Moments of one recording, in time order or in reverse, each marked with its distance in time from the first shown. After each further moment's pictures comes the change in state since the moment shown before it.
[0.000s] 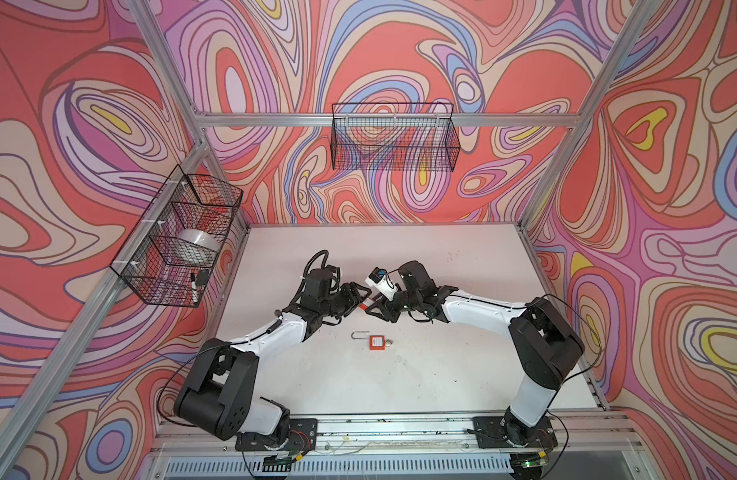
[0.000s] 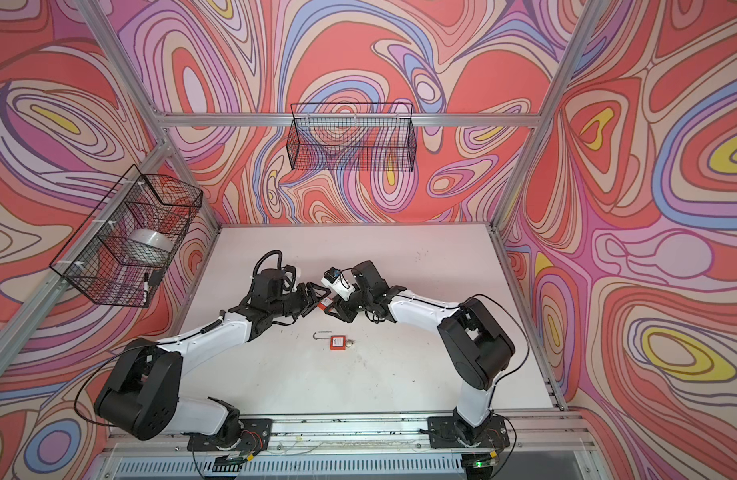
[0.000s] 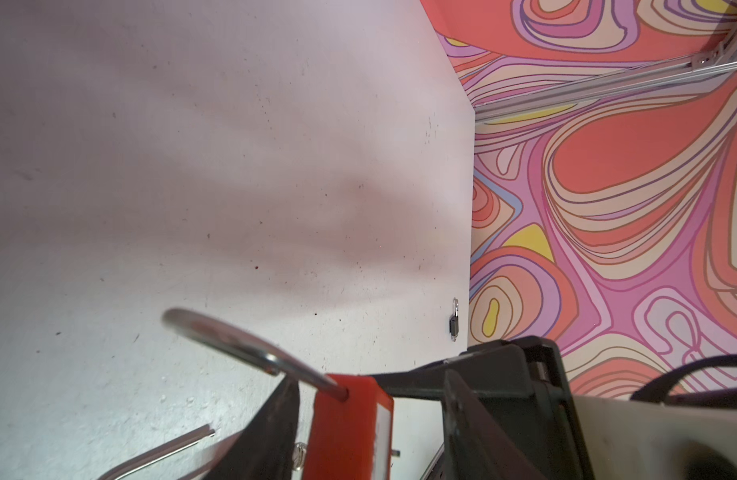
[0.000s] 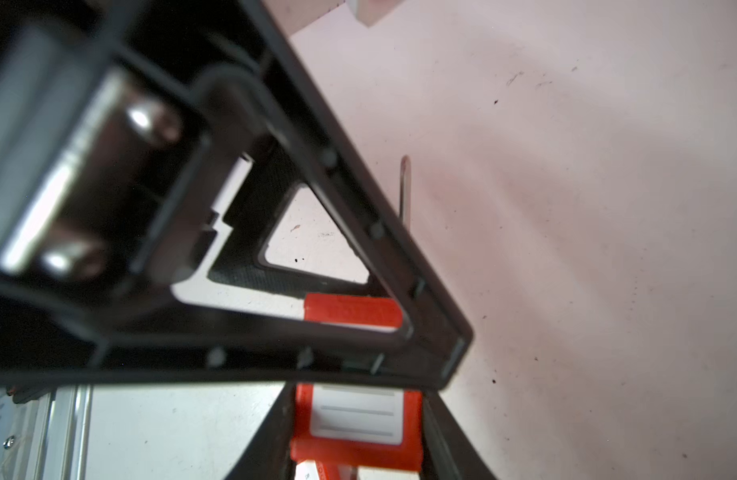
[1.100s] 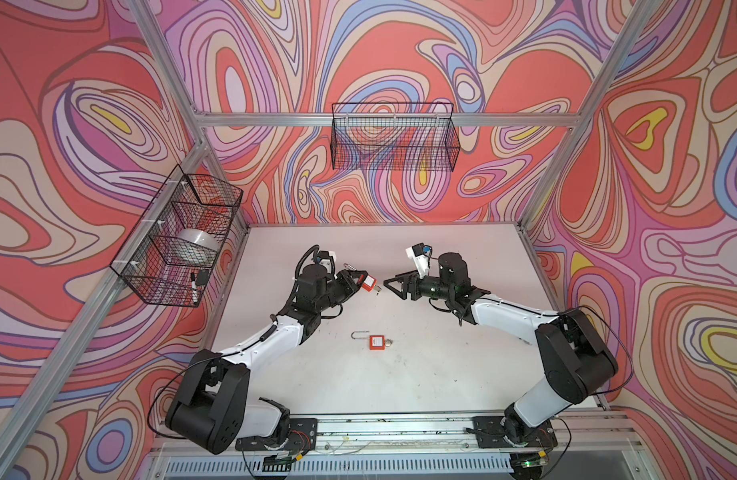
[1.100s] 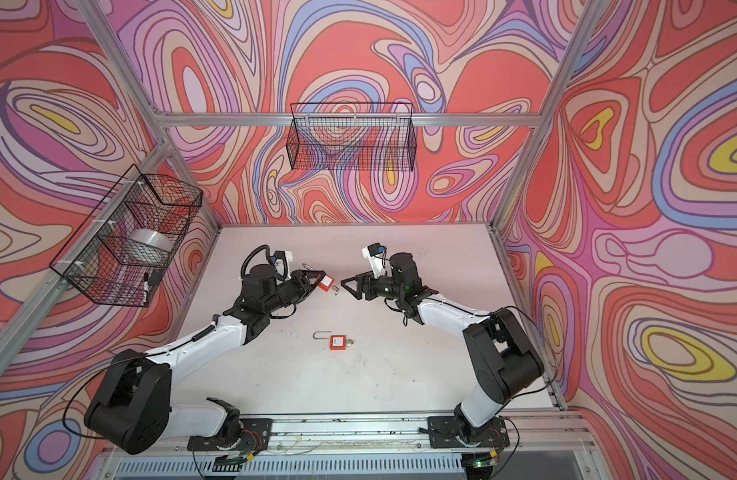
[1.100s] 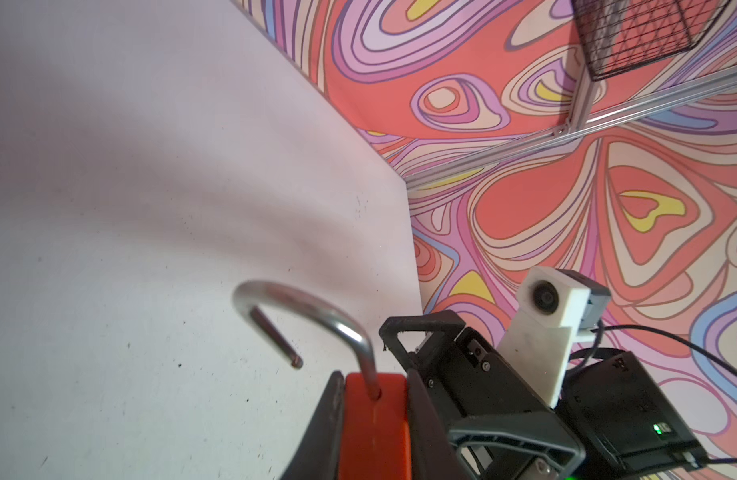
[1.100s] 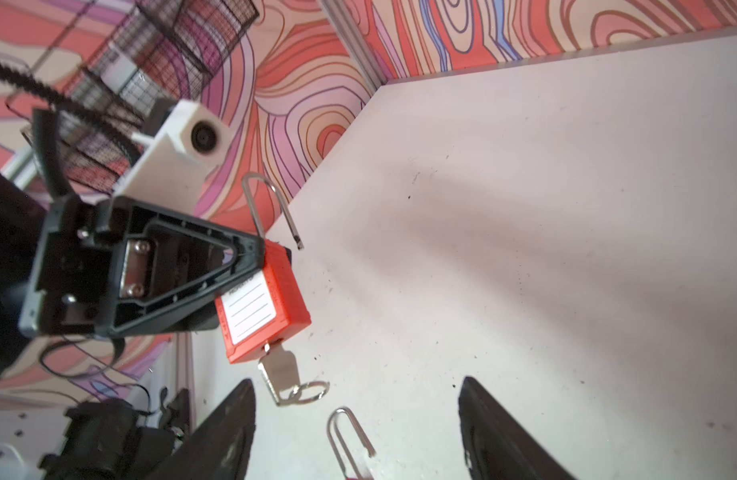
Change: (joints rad) left arm -0.005 -0.074 -0.017 0.260 -0.126 -0.053; right arm -0.197 -0.141 -0.190 0.403 -0.109 0.625
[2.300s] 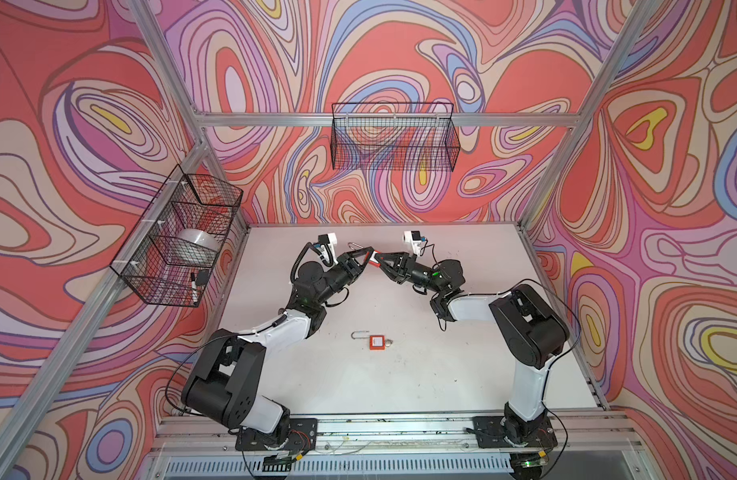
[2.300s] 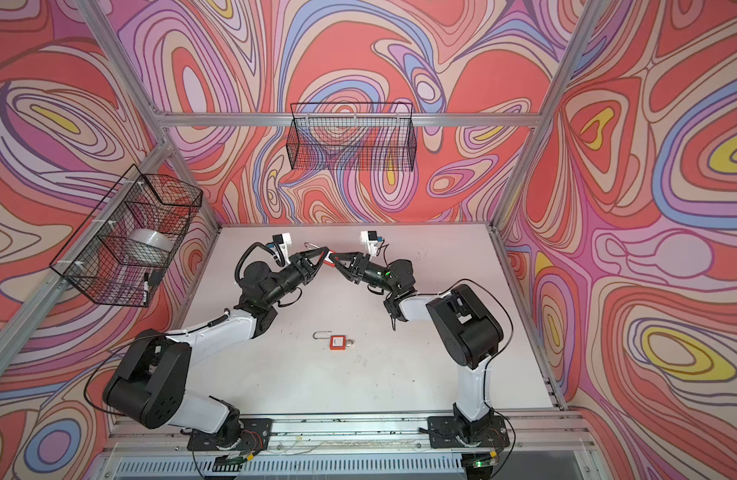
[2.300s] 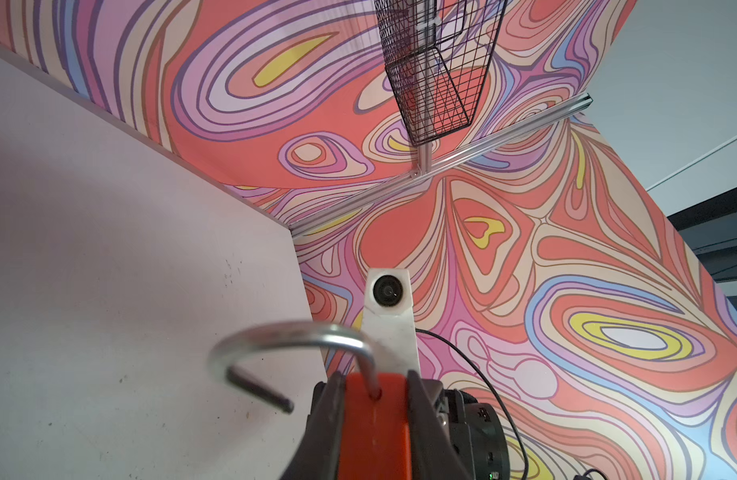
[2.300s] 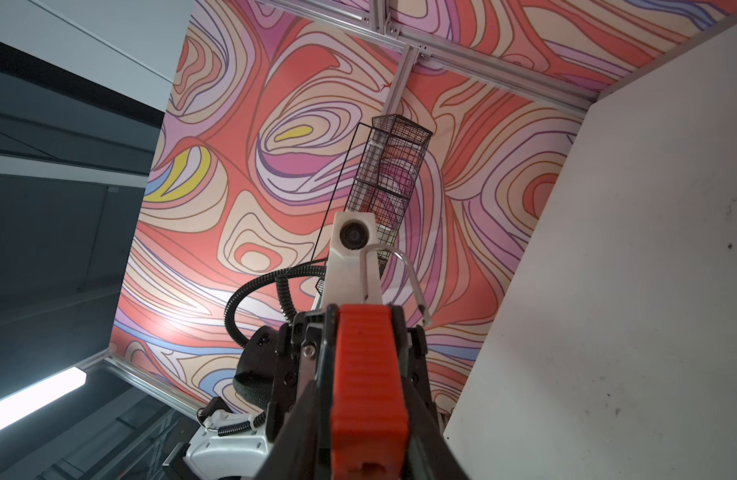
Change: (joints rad) left arm 0.000 0.131 0.034 0.480 0.081 -0.174; right arm 0.038 0.305 0.070 0.949 -0.089 0.963
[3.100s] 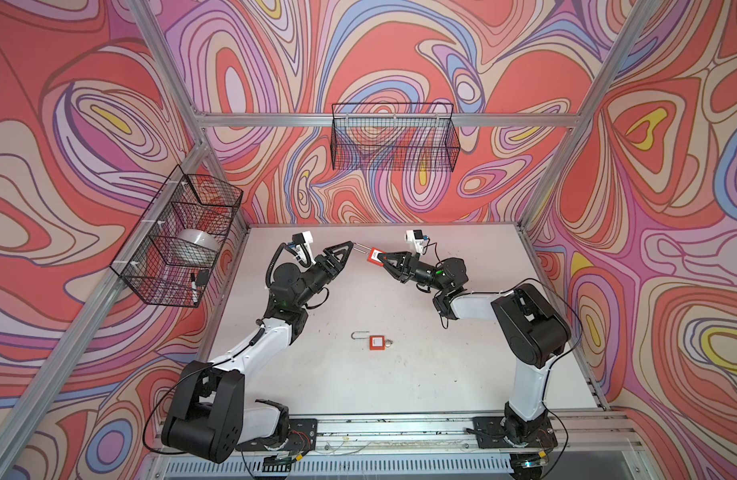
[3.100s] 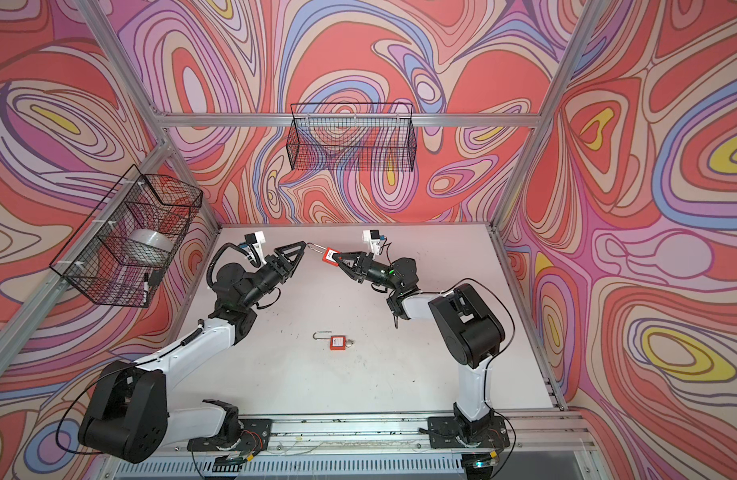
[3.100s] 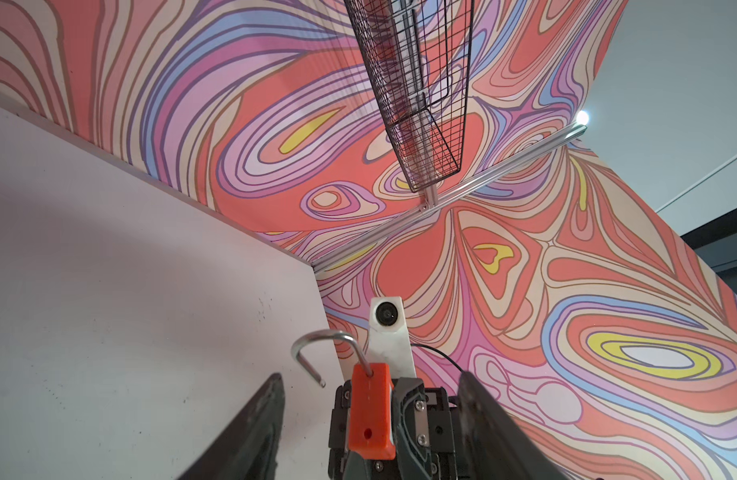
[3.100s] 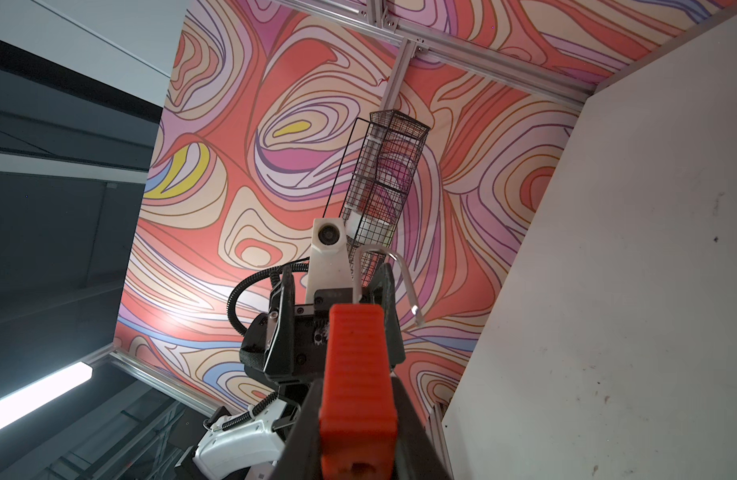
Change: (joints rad) left arm 0.144 -0.180 -0.054 -0.132 0.030 0.079; right arm -0.034 -0.007 0.002 0.000 -0.060 0.015
